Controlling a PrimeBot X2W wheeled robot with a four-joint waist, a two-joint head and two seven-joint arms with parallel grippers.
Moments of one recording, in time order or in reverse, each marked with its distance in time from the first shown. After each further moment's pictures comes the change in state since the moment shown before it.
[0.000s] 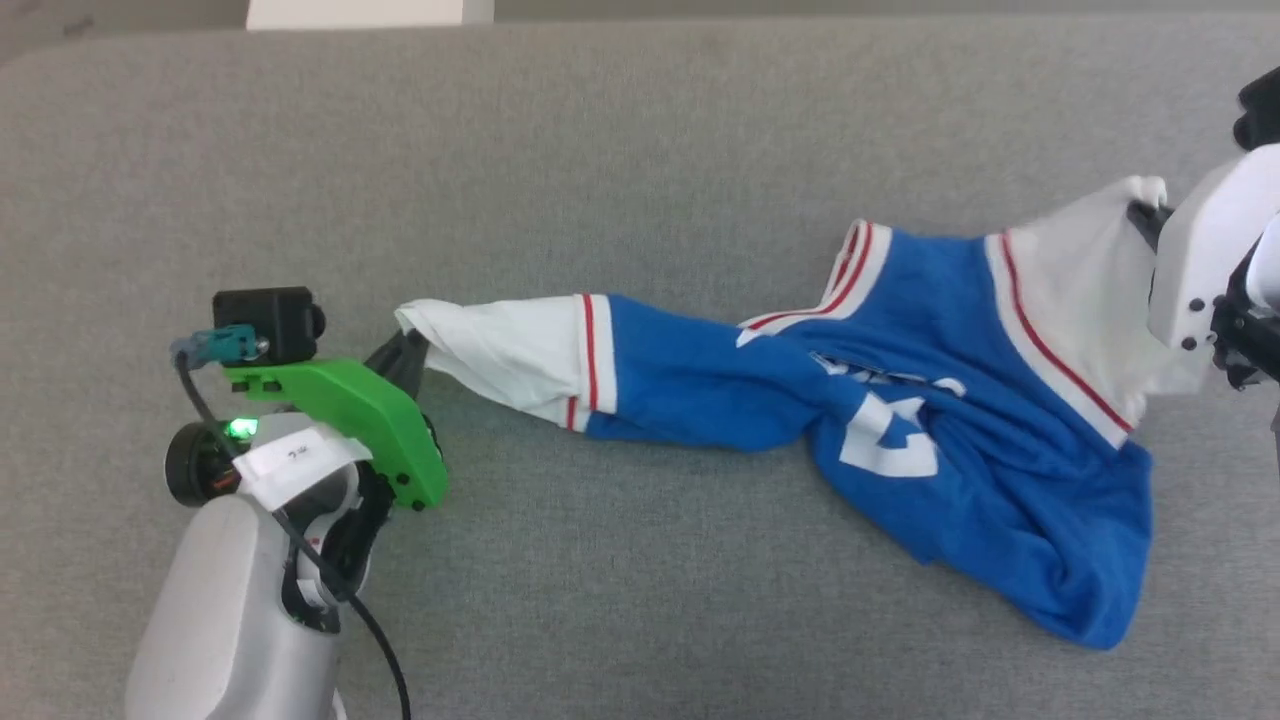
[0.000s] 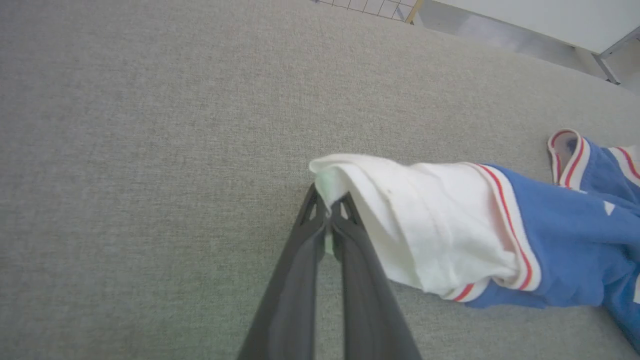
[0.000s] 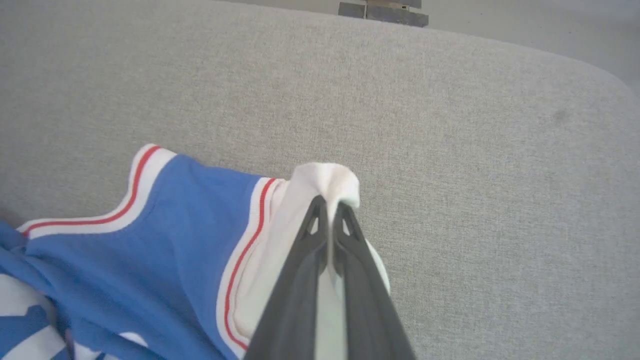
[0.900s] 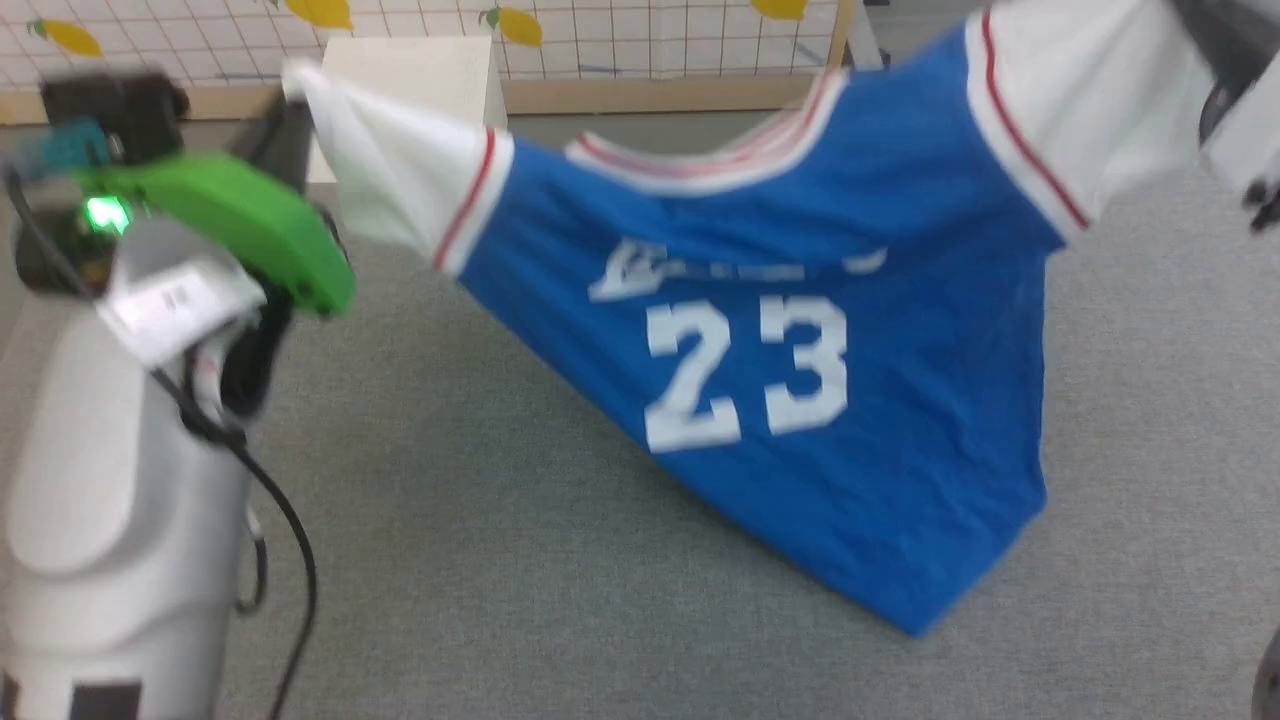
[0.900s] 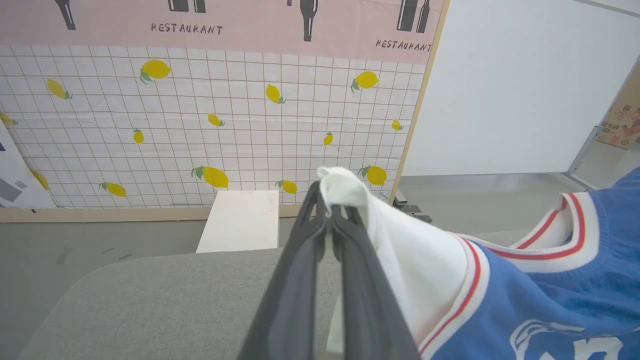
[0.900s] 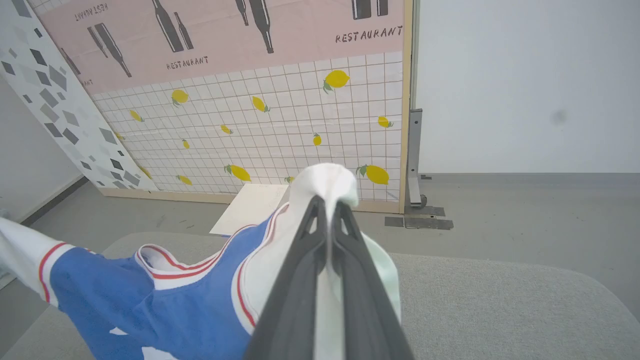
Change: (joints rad) left arm -0.301 0.087 0.030 0.089 0.044 -0.054 -0.130; right arm -0.161 0.083 -0.098 -0.110 0.186 0.000 -0.101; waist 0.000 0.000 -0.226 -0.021
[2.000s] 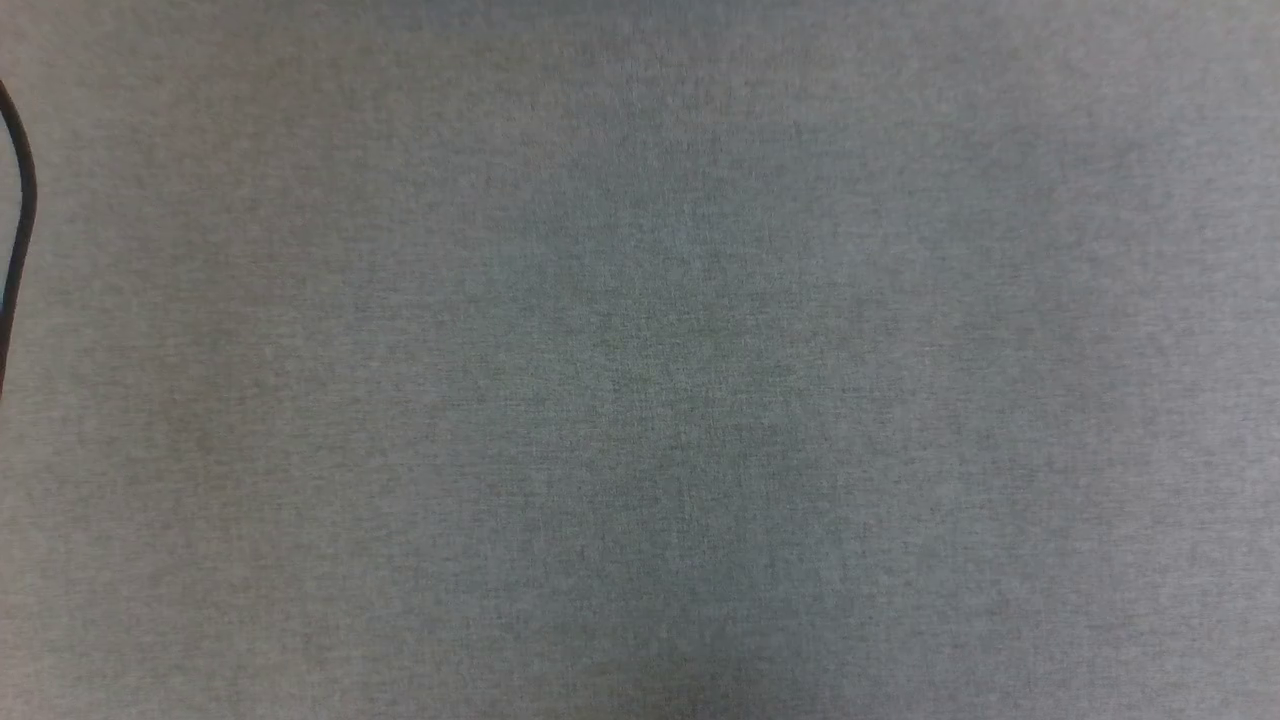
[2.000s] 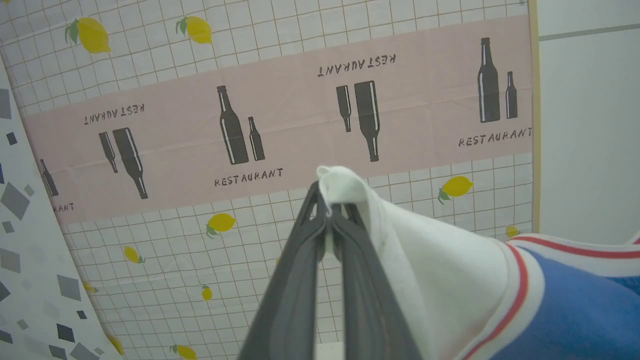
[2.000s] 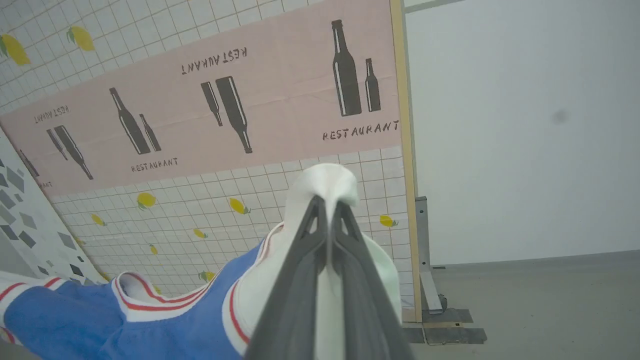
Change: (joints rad) left arm -0.912 0.109 -0.061 0.485 0.226 -0.002 -0.335; right arm -0.890 0.184 -0.136 0.514 -0.323 0.000 -0.356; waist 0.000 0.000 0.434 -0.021
